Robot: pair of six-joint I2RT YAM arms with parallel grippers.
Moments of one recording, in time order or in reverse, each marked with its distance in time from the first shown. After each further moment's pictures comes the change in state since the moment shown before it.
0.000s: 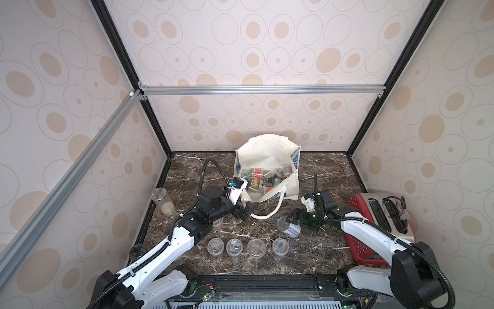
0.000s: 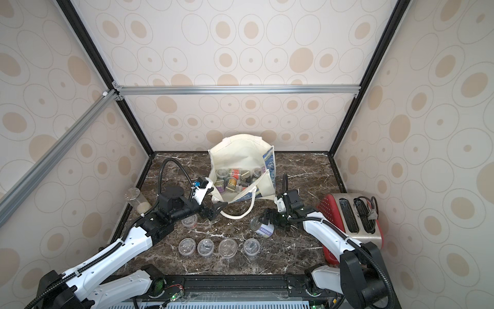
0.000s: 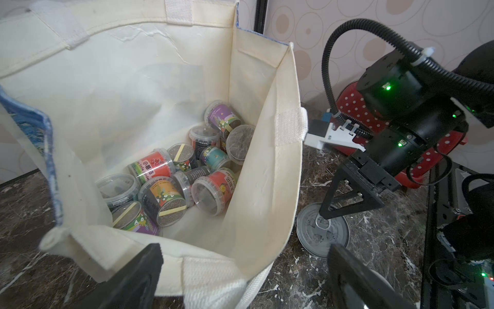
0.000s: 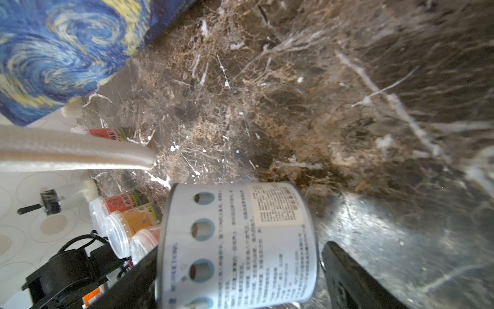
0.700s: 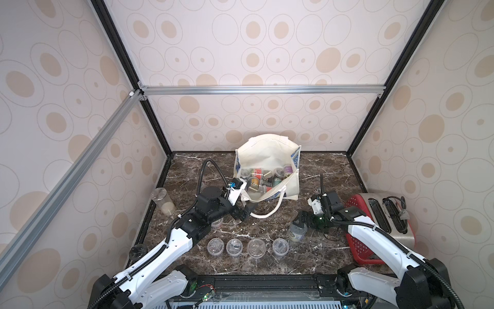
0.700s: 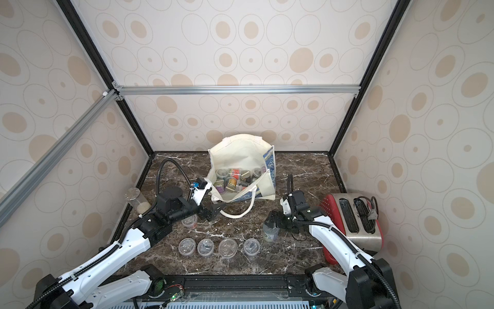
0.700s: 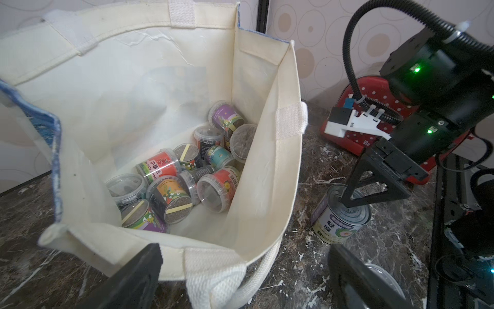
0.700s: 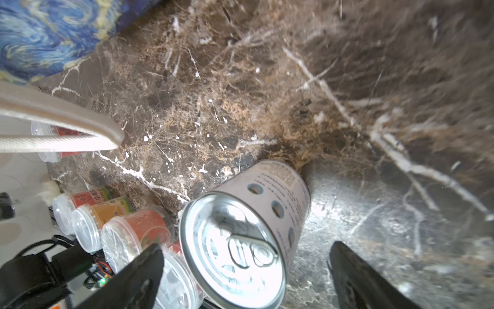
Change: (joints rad) left arm 0.000 -0.031 0.005 -0.032 -0.031 0.027; right arm -0.012 -0.100 0.038 -0.177 0.106 -0.090
